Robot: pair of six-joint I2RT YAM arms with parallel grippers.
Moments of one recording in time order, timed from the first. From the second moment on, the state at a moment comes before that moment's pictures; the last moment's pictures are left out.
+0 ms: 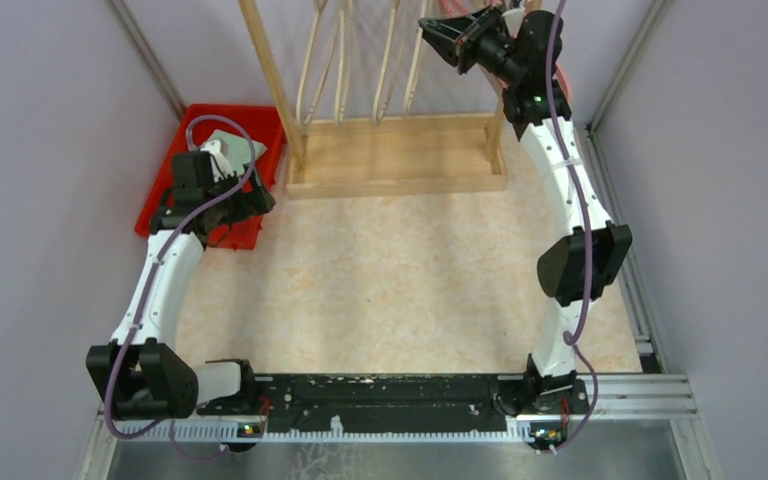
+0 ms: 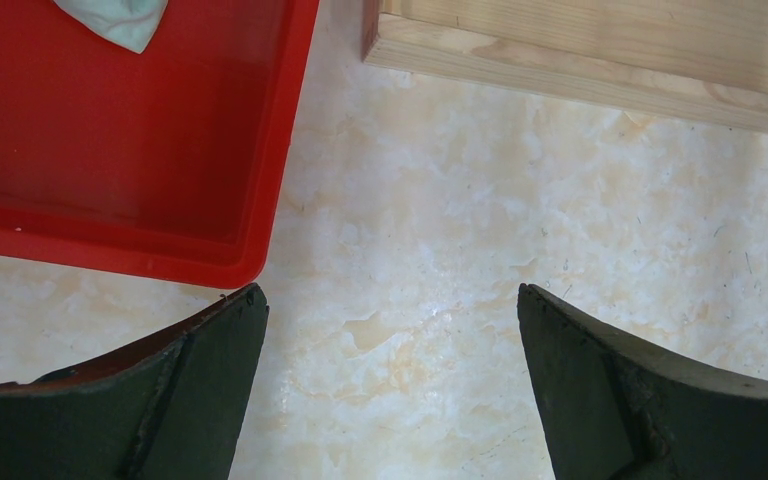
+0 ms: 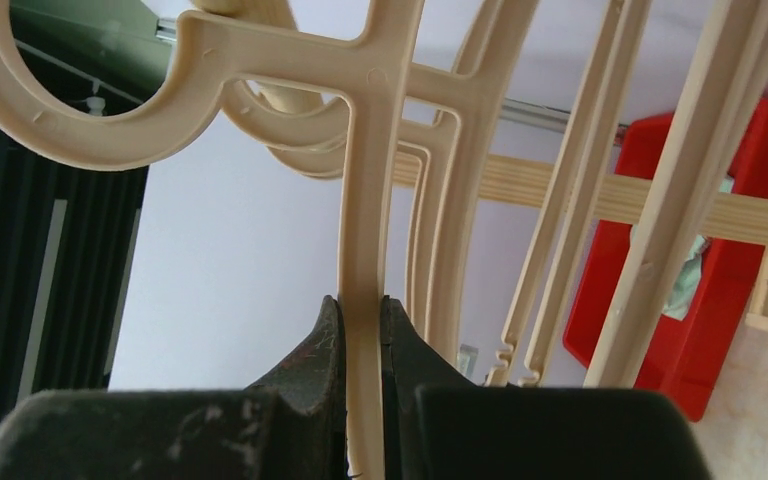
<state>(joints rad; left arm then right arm) 0.02 1.25 1.13 -0.55 0.12 -0.26 0.21 1.93 2.17 -0.03 -0.59 1.46</state>
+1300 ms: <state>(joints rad) 0.02 1.22 1.13 -0.56 0.09 -0.24 0.21 1.90 2.17 -0.11 -0.61 1.81</state>
